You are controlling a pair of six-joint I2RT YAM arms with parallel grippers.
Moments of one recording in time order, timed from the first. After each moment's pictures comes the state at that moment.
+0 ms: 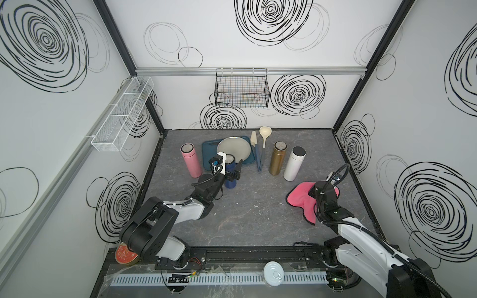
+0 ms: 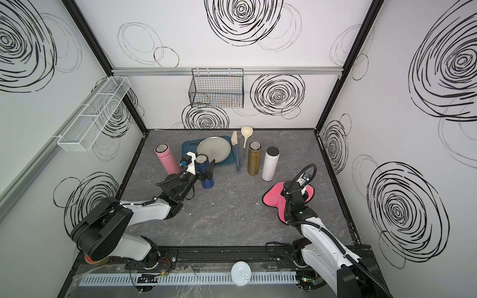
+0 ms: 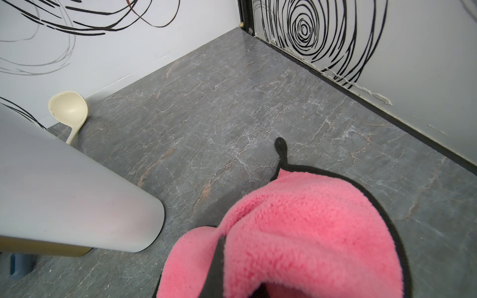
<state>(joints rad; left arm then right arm) -0.50 1.48 0.45 1.15 -0.05 -0.08 0.33 0.89 0.30 0.01 0.57 0.59</state>
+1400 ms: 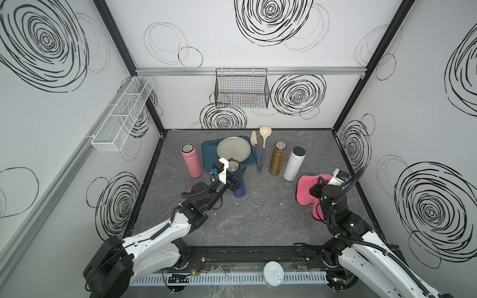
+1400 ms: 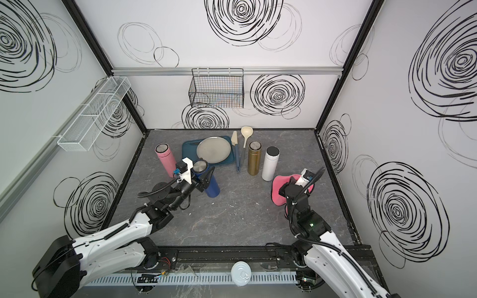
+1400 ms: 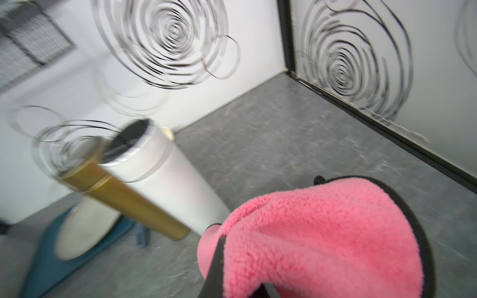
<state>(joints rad) -0.71 0.98 0.45 0.71 -0.07 -0.09 0.64 0.52 0.52 -0.34 0.68 0.64</state>
